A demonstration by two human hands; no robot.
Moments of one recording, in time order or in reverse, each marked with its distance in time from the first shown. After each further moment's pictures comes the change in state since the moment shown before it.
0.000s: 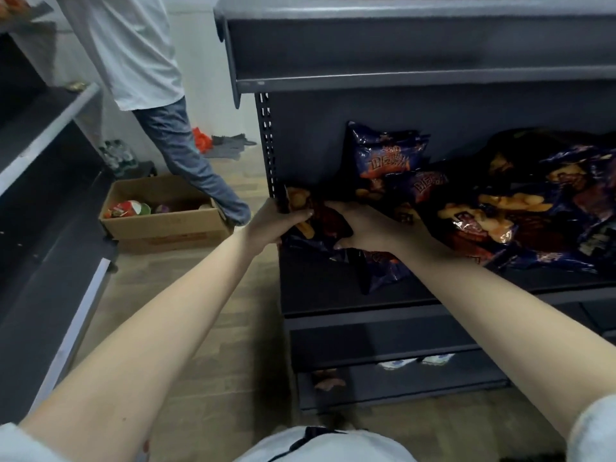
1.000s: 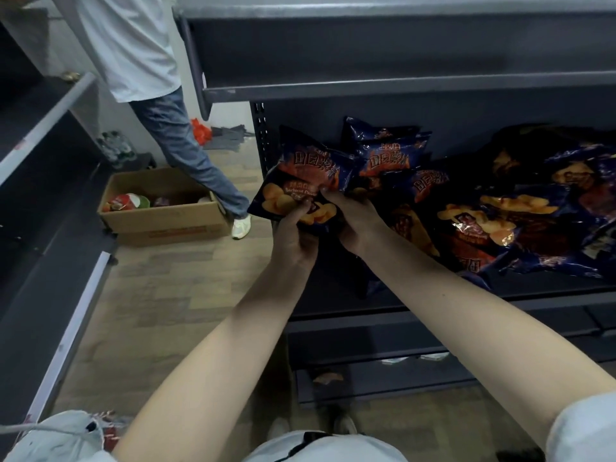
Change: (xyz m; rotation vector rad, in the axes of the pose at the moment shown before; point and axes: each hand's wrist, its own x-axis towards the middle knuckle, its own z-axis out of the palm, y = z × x) left_hand -0.008 -0.001 0.065 -1.386 0.058 -0.009; right_hand 0.018 -0.028 0.009 1.665 0.364 0.407
